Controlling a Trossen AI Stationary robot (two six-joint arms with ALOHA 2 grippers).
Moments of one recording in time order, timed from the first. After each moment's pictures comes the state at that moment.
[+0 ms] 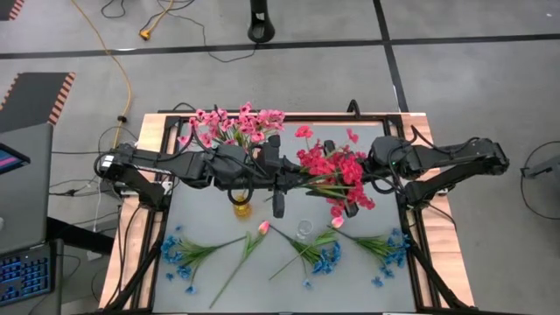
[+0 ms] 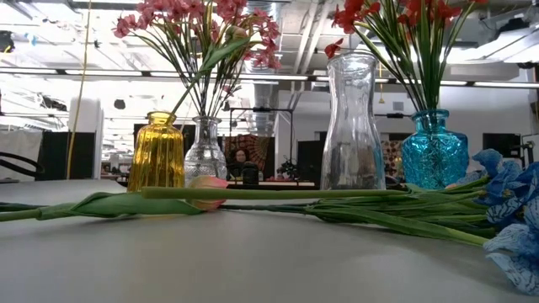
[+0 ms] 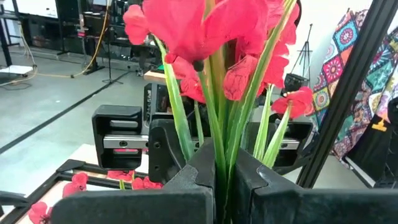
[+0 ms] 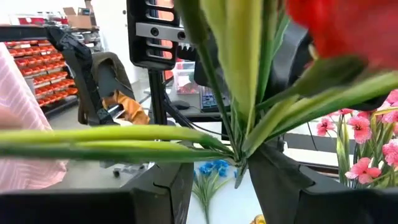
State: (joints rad) left arm -0.19 1.62 1.72 -0.12 -0.26 -0.17; right arm 0.15 1.18 1.18 0.00 -0.11 0.02
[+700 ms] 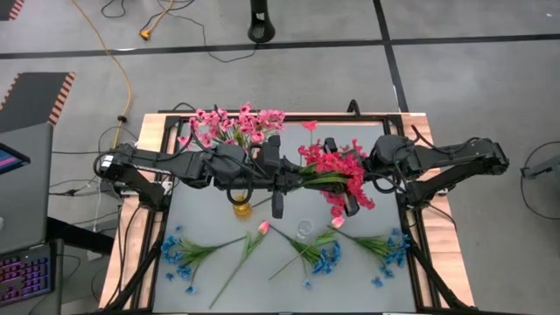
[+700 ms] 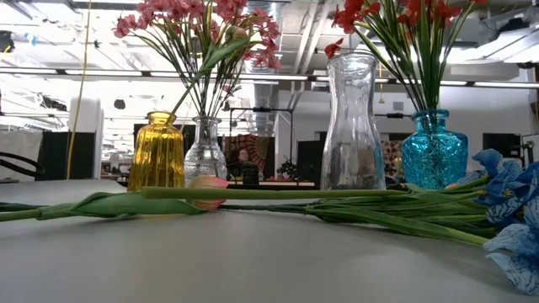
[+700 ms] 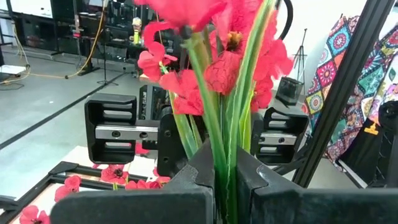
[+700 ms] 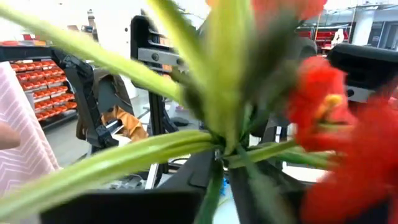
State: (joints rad) left arm -0.19 1.62 1.72 -0.11 -0.24 -0.18; right arm 0.15 1.18 1.18 0.08 -0.10 0.02
